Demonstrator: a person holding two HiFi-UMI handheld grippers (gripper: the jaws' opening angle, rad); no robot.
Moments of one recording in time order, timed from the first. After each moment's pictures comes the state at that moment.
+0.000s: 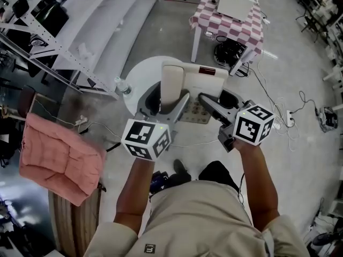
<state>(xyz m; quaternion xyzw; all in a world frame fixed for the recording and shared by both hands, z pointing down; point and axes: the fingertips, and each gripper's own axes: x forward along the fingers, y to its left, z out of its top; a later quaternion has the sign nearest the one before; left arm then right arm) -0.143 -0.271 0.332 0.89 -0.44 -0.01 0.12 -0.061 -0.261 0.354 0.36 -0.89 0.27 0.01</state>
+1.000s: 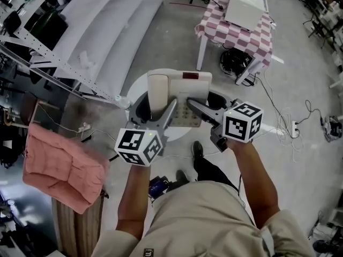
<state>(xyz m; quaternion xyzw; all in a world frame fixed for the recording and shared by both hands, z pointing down) -0.176 -0.380 0.358 0.86 -0.49 0.00 0.14 -0.093 -0.378 0.381 0.31 -0.91 0.29 0.03</state>
